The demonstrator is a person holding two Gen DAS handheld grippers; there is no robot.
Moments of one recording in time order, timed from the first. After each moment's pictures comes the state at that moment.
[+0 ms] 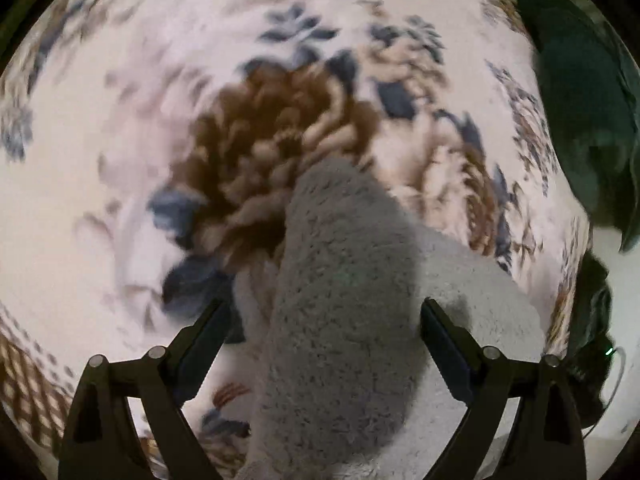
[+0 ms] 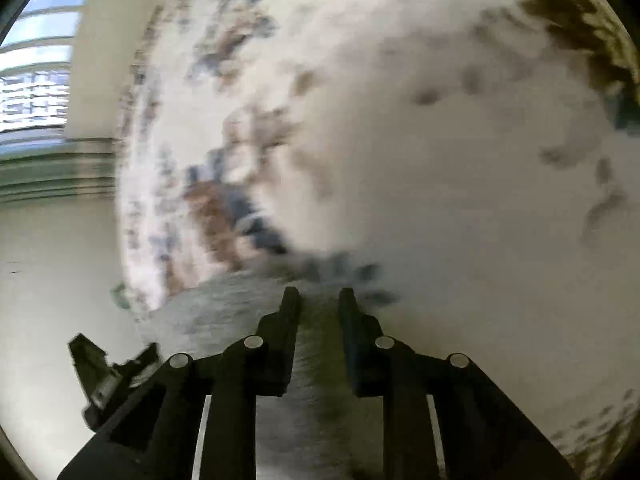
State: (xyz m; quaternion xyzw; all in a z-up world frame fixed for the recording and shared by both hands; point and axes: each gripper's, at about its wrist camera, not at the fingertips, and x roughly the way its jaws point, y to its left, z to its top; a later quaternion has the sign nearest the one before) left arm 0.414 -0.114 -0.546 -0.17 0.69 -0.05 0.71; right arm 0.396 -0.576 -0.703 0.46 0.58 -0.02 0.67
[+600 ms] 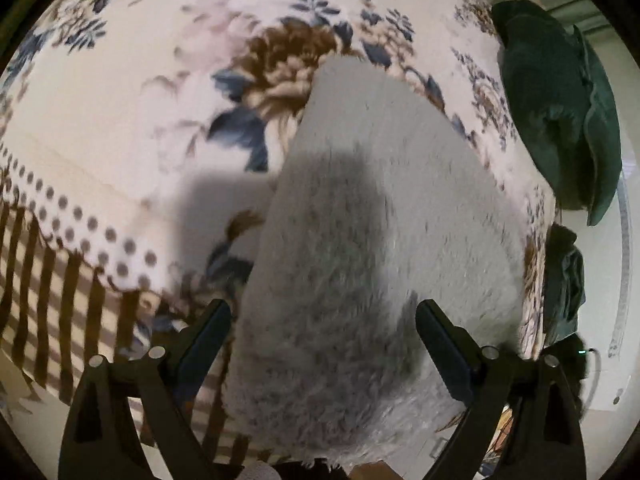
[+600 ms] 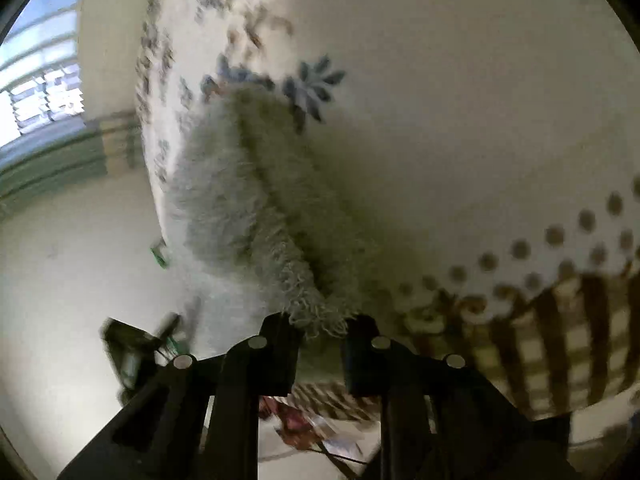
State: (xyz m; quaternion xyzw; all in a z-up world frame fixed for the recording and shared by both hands) left arm 0.283 -0.102 -0.505 -0.20 0.67 -0.08 0.71; right arm 0.276 -0.533 -0.689 0.55 0.57 0.07 0.60
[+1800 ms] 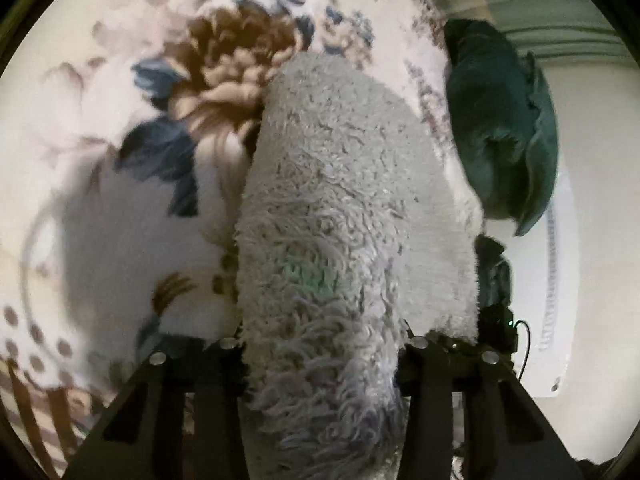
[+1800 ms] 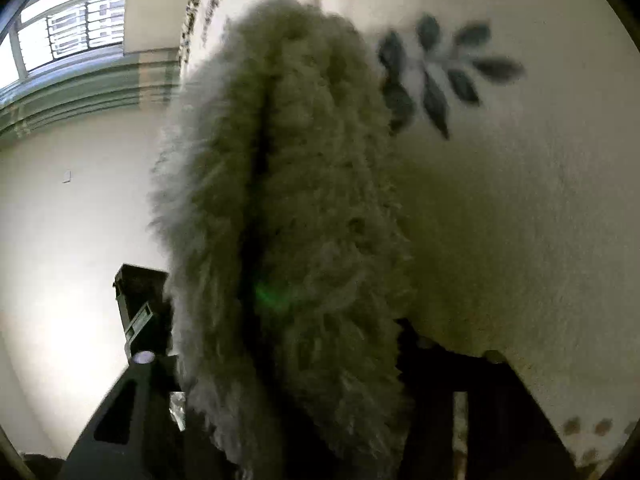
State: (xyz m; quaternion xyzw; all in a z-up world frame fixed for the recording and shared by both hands) left arm 0.325 -0.088 -0.536 -0.32 0.62 -0.21 0.69; right arm 0.370 -0.473 -0.744 0.48 0.59 0.19 0.62
